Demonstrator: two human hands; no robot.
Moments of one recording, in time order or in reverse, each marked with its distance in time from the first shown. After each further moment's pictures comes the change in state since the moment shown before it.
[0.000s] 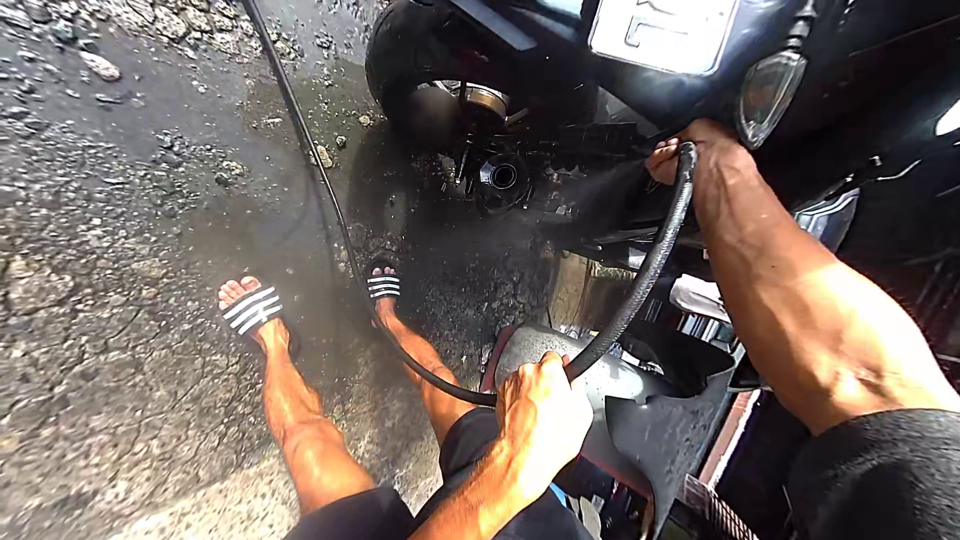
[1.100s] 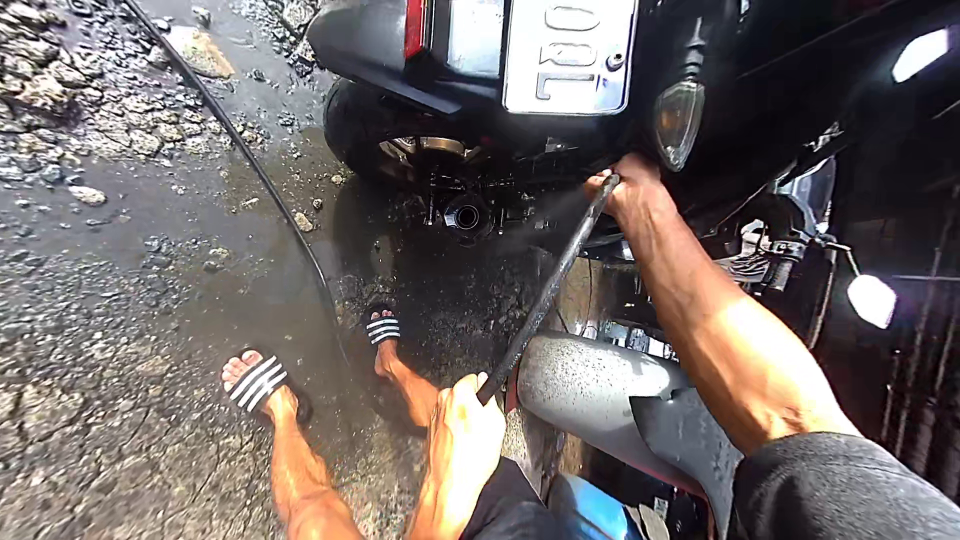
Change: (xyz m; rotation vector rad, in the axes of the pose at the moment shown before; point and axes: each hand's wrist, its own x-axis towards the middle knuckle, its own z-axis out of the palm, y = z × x) left_hand 0.023 -0.029 -0.044 0.102 0.208 -0.097; right_hand -0.002 0.020 0.004 0.222 0.121 -0.001
